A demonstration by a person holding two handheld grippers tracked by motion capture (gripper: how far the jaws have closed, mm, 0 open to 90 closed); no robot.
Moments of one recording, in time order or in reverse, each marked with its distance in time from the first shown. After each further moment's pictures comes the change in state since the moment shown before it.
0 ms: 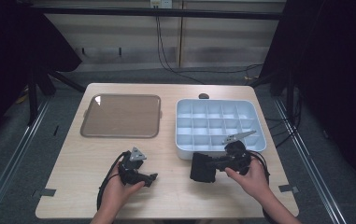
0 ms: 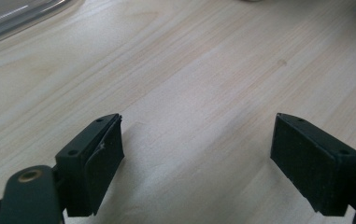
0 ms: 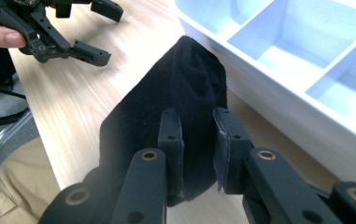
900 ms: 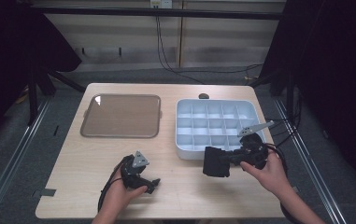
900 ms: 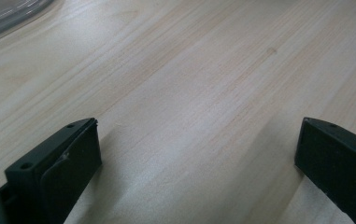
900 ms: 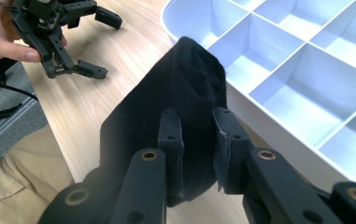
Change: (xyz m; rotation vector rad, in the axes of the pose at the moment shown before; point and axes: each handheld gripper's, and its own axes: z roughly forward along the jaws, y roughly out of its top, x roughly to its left) left arm -0.007 -0.009 0.007 -0.034 0.000 0.075; right arm -0.005 0.011 -0.050 0.007 -0.029 -0.027
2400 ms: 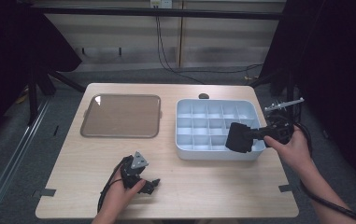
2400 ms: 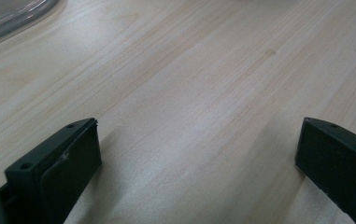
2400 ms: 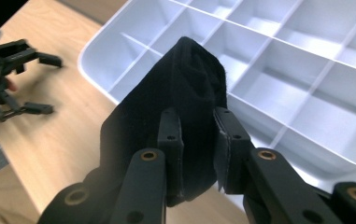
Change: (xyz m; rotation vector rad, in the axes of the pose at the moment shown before) left arm -0.001 -0.002 0.000 -0.021 -0.001 -0.004; right arm -0.069 0.019 -0.054 -0.036 -0.134 0.157
